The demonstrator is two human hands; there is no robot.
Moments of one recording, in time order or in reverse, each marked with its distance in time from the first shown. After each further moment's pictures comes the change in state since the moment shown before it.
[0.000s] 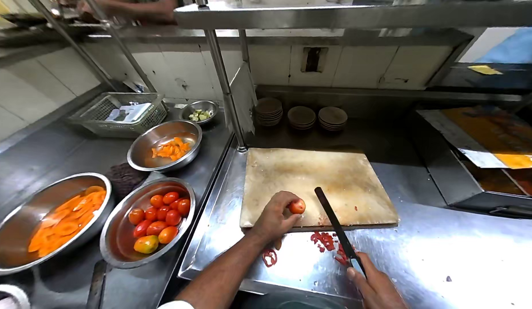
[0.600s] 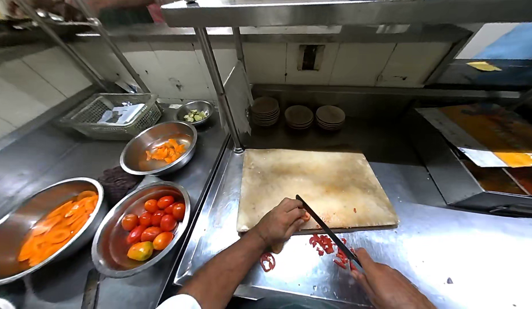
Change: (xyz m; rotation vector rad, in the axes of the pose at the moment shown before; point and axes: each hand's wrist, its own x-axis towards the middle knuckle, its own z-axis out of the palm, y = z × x) left_hand 0.010 -0.014 0.007 0.196 -0.227 0.355; right_hand 0.003 -0.079 -0.050 -0.466 -0.258 0.140
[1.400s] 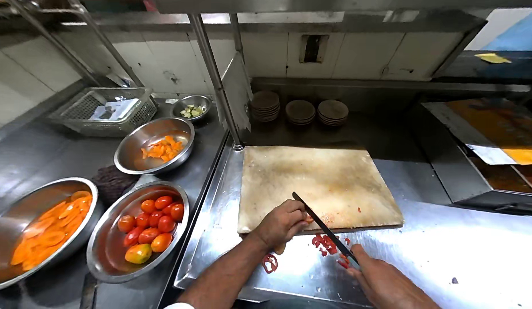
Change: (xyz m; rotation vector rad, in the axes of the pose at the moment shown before) left_hand -0.002 -0.003 0.001 -0.067 0.046 -0.014; right_hand 0.015 -0.015 -0.010 0.010 -0.078 -0.010
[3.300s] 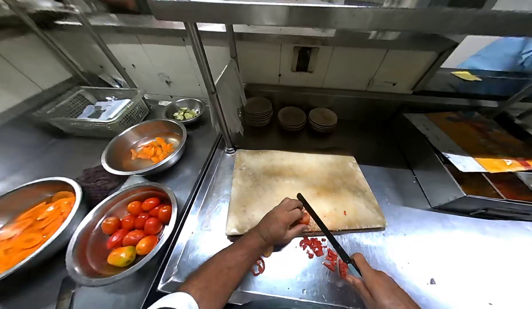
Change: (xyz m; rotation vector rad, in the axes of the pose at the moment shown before) left_hand 0.022 0.005 0.019 0.019 -0.055 -0.053; right_hand -0.012 0.049 0.023 0.134 0.133 -0.032
